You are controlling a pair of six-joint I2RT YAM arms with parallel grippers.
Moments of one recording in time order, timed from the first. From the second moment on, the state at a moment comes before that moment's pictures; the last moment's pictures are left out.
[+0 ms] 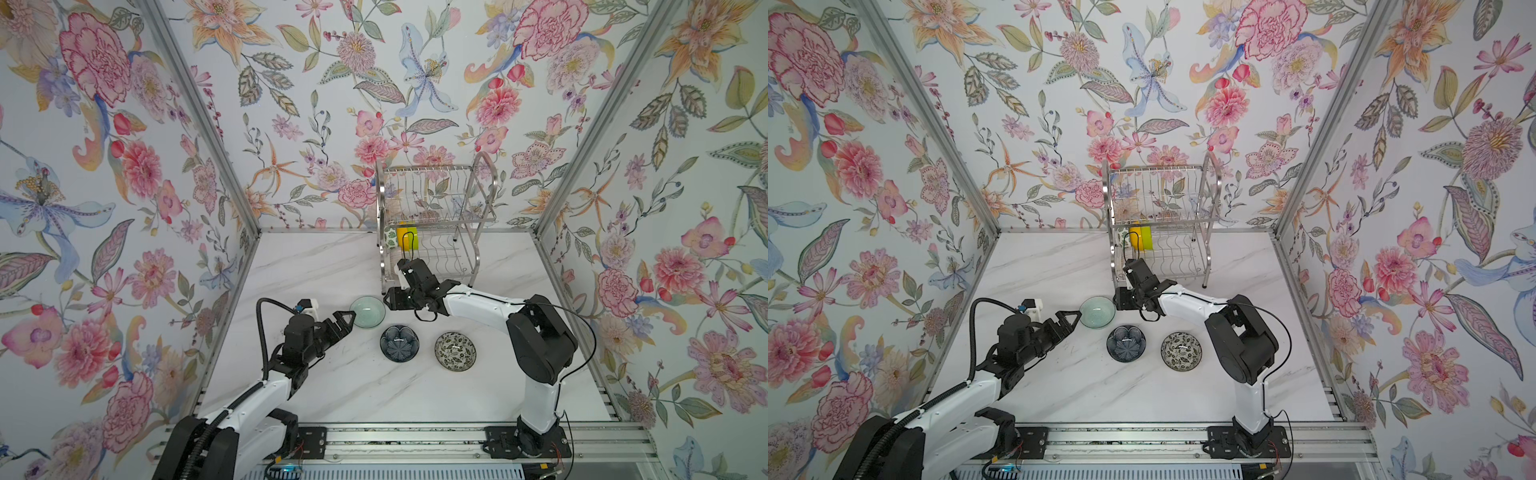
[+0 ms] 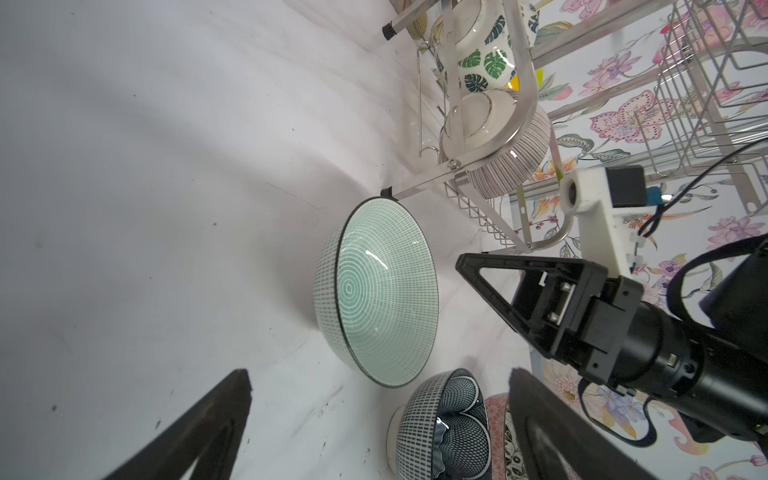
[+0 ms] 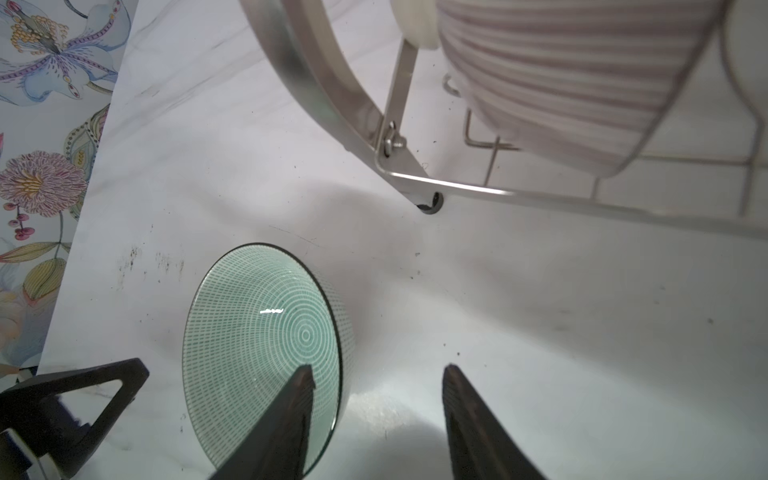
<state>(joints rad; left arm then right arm) -0.30 1.03 0.27 0.32 0.27 -0.93 0.74 1.94 1.33 -0.24 -0.15 0.53</state>
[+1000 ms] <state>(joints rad) -0.33 0.96 0.23 0.34 0.31 -0.97 0.81 1.96 1.30 -0.23 0.01 0.48</state>
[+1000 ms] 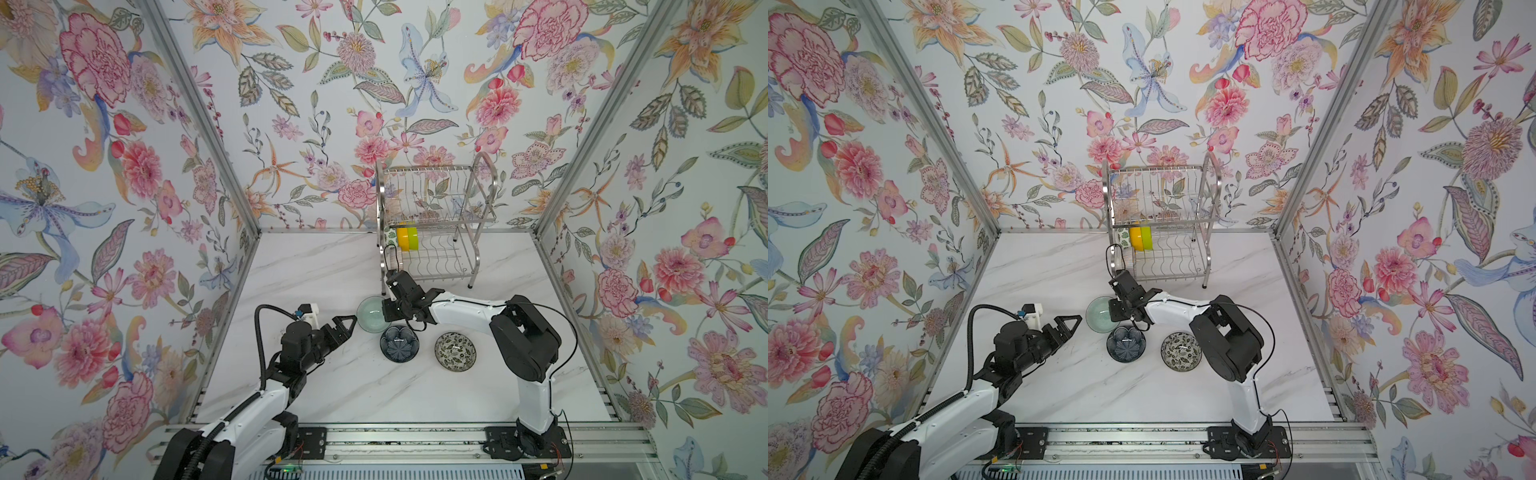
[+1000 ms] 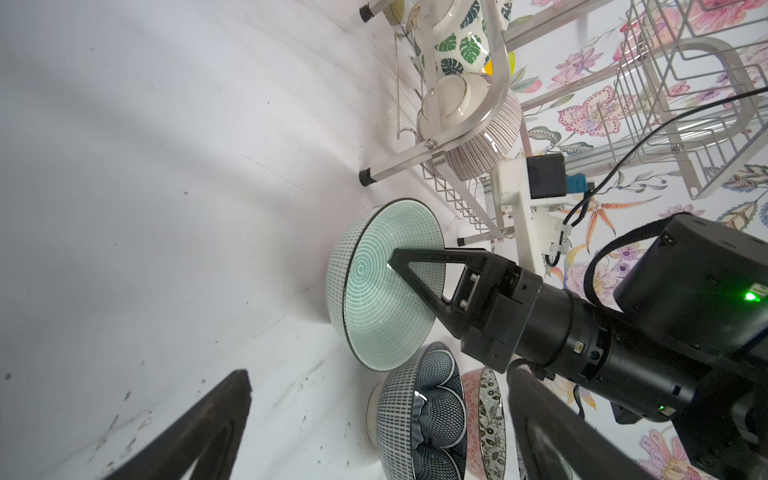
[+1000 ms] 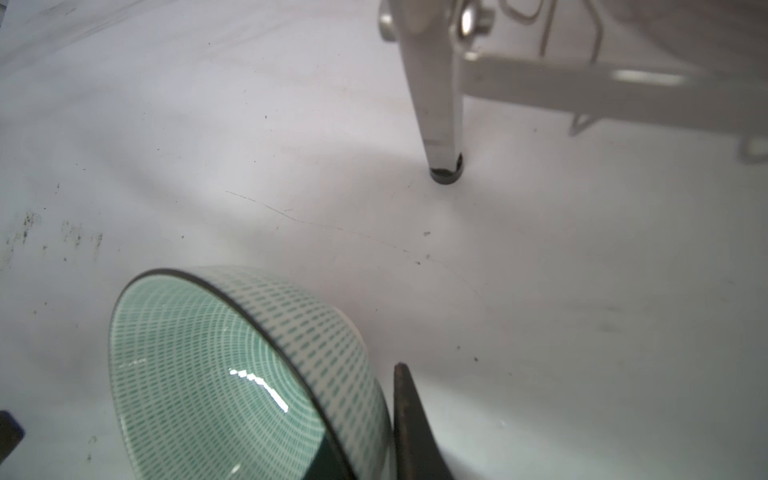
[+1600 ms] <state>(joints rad) -0.75 1.14 0.62 0.16 -0.04 -0.68 0.74 1.53 0.98 0.00 0.16 0.47</state>
